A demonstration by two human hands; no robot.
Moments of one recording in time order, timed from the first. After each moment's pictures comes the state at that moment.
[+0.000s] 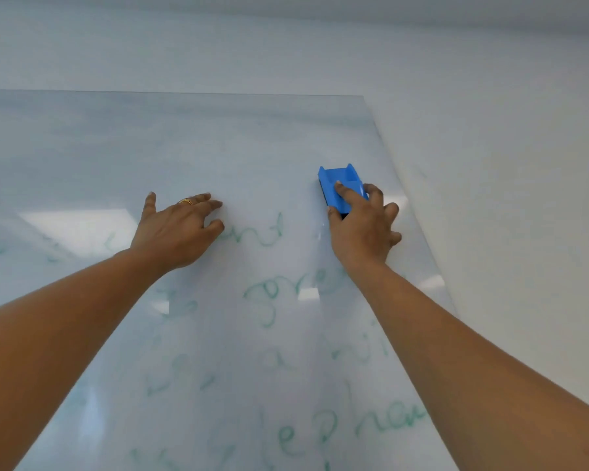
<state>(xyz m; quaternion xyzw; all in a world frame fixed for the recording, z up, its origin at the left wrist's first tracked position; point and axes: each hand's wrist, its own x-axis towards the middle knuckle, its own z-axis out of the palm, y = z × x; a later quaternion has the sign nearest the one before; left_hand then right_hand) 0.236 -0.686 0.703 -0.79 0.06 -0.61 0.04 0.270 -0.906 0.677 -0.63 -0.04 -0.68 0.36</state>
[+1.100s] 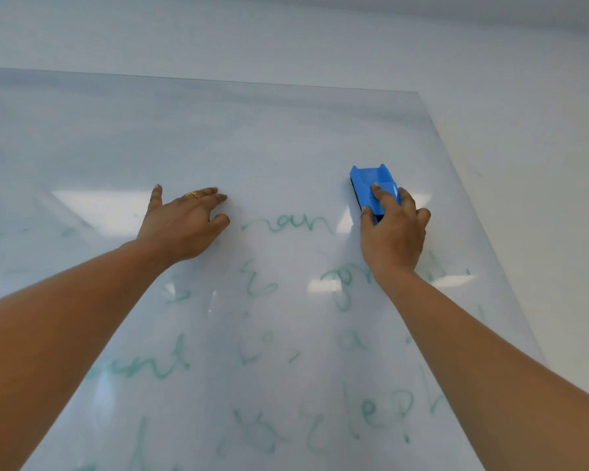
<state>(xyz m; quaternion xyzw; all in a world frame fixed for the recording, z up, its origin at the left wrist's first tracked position) 0.222 -0.594 0.692 -0.80 0.04 -0.60 0.02 0.271 -0.847 0.665 -0.60 -0.04 -0.72 0.36</state>
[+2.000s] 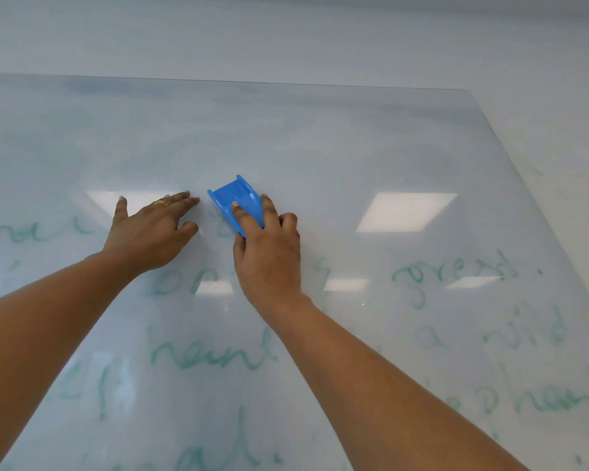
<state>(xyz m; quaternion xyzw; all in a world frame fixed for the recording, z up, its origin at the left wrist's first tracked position) 0.207 -0.469 0.678 -0.80 0.00 -0.61 -0.02 0.244 -0.622 0.638 -0.62 -0.27 -0.71 0.21</state>
